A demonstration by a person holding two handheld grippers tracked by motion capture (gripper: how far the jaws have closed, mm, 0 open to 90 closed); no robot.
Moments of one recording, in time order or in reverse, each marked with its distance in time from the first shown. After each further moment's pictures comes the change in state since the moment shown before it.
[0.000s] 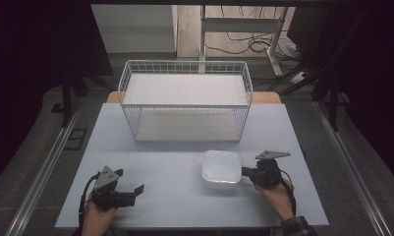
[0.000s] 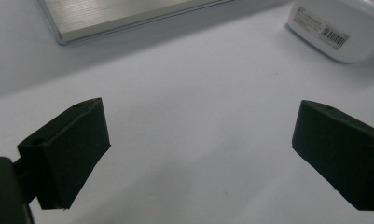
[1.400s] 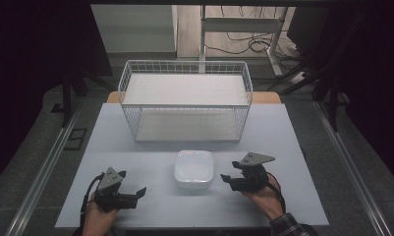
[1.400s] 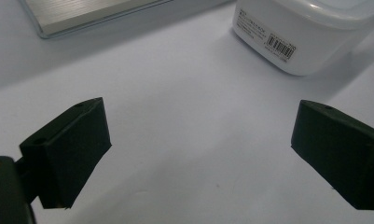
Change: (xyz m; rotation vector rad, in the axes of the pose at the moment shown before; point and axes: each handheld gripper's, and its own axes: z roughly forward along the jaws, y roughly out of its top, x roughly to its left) left arm -0.005 -0.001 0.004 0.042 -0.022 0.038; right arm 0.043 0.012 0.007 -0.087 0.032 -0.234
